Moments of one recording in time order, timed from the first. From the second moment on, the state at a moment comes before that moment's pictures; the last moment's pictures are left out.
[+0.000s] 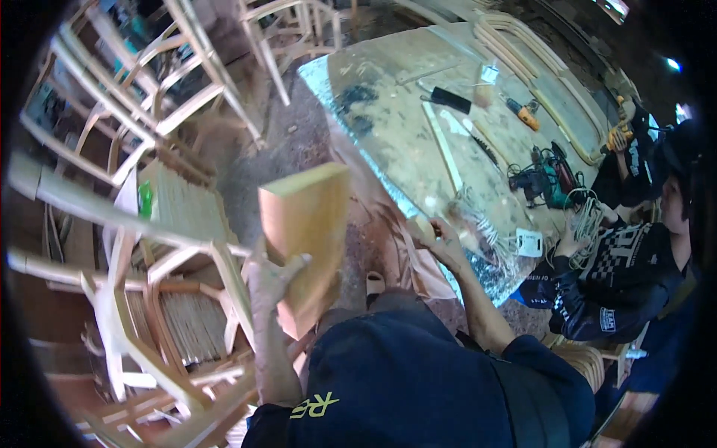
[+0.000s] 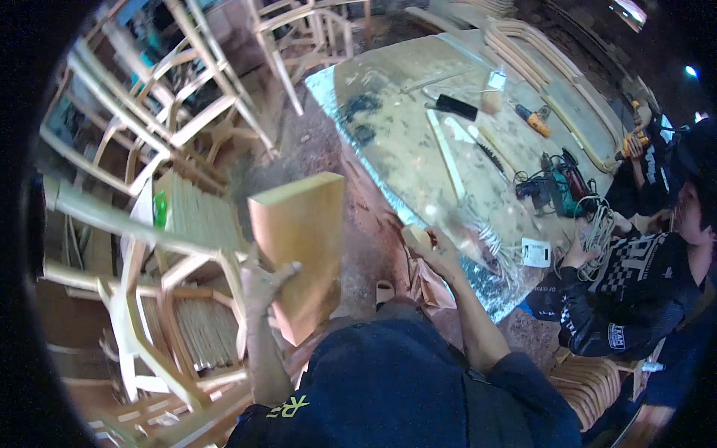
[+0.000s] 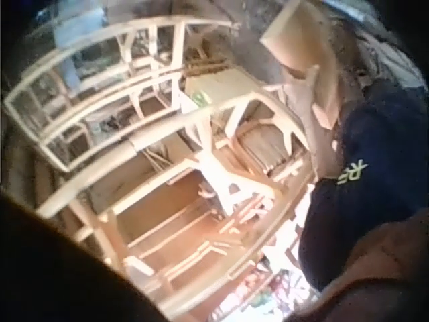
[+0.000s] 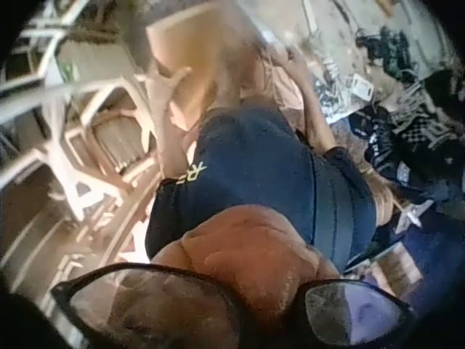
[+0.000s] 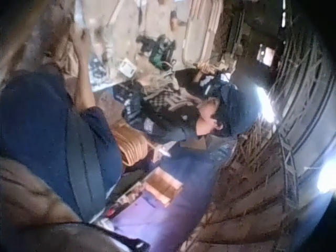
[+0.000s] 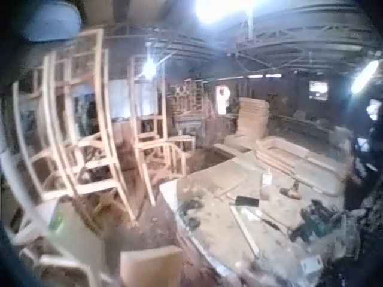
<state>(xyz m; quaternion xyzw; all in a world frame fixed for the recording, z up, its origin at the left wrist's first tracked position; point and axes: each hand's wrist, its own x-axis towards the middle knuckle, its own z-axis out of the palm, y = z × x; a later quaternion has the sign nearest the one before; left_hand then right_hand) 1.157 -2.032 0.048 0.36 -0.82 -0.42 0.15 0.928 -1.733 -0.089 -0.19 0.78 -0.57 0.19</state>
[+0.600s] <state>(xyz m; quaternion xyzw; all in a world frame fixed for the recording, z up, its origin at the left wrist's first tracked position) 0.713 -2.328 -0.014 0.04 -0.70 -0.69 0.18 0.773 -1.920 -0.148 -0.03 0.95 -0.30 -0.06</state>
